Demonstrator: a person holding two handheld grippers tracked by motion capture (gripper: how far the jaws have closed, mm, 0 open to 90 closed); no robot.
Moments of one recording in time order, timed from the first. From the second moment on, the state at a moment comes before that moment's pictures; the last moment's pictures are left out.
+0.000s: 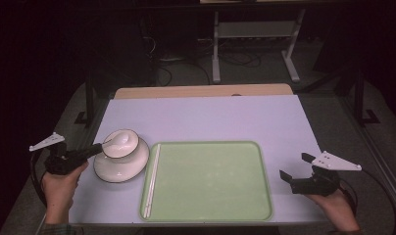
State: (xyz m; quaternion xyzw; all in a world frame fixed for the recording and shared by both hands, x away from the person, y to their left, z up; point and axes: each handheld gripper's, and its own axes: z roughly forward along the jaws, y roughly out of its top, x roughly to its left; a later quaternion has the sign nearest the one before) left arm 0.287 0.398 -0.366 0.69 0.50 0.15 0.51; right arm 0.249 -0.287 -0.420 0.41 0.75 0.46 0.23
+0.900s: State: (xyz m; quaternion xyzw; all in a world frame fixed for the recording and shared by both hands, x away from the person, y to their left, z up) left arm 0.315 0.326 -0.348 0.72 0.41 0.09 0.55; right arm 0.248 -0.287 -0.419 0.41 0.75 0.47 0.23
